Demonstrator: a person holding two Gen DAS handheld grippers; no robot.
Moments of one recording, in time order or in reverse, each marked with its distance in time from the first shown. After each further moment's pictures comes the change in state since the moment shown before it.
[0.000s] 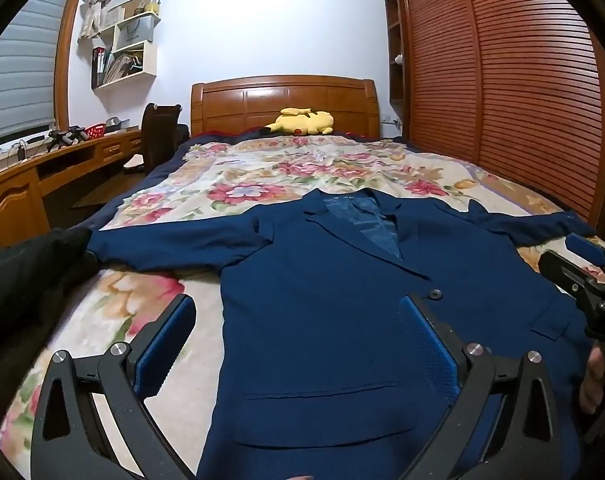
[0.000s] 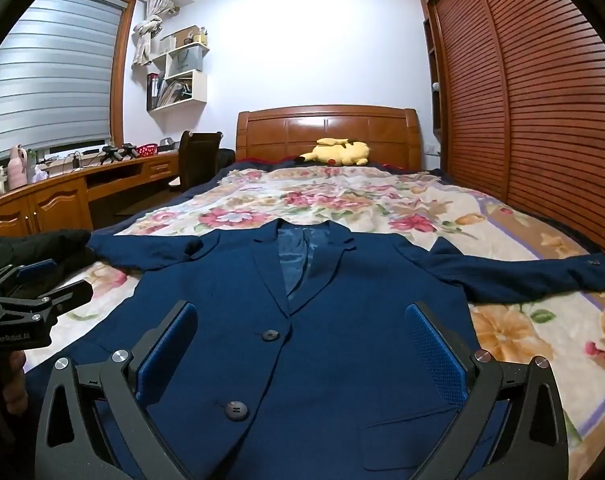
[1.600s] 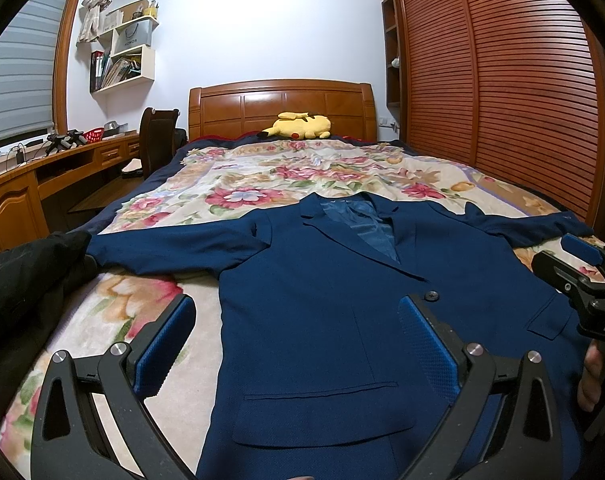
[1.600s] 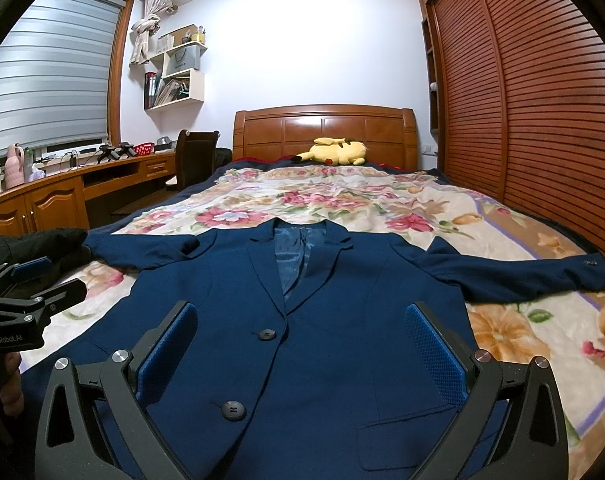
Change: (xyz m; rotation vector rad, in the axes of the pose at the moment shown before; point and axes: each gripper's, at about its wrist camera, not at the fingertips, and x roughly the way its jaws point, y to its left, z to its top) left arm -0.004 -0.006 -0.001 0.006 -0.011 0.006; right arm 0.000 -0.002 -0.002 -0.003 0.001 -0.006
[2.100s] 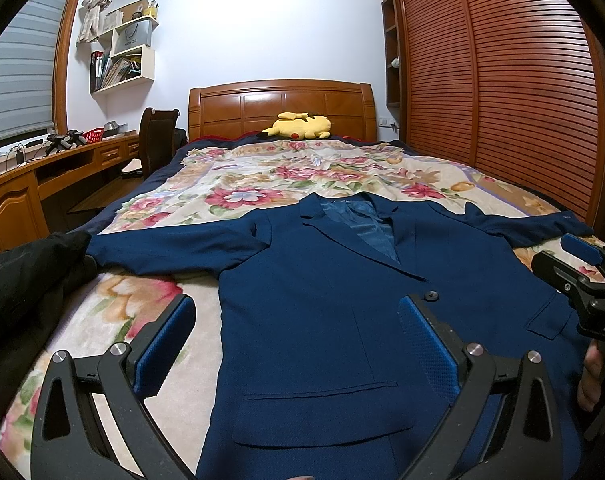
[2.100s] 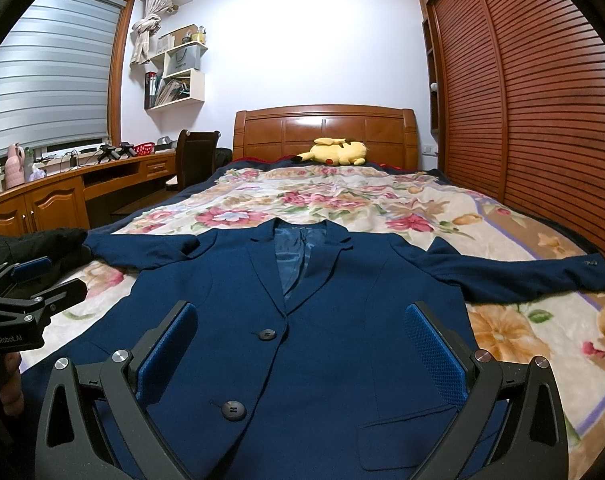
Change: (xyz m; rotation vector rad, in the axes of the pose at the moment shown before) left arm -0.001 0.000 -0.001 0.000 -0.002 0.000; right arm 0.000 0.000 0.000 -0.001 0.000 -0.001
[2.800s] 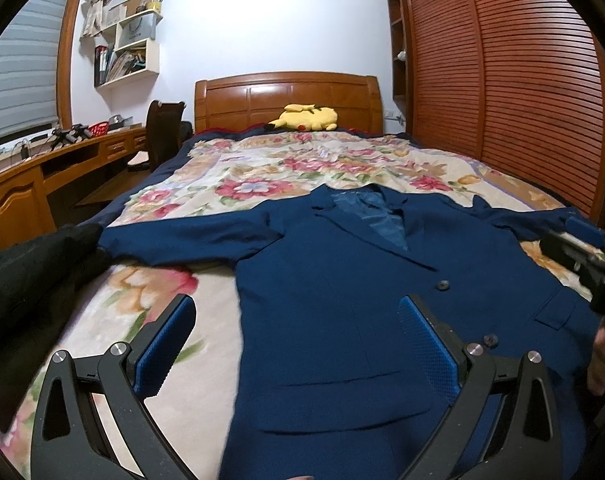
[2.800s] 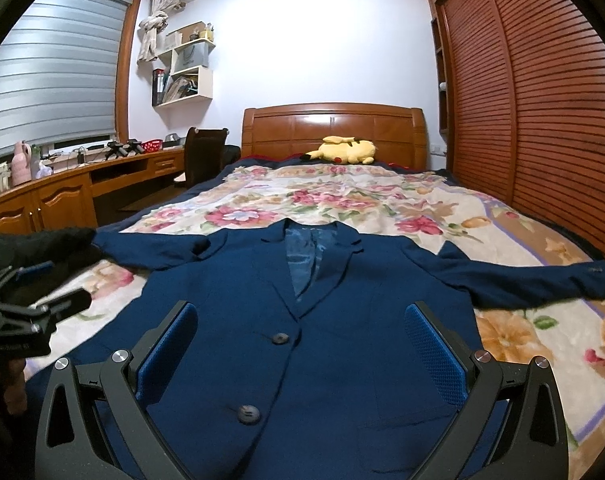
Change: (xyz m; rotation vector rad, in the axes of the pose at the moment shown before) left arm -0.006 0.007 0.007 -0.004 0.036 0.024; right arm 0.000 0.003 0.011 -0.010 0.012 0.029
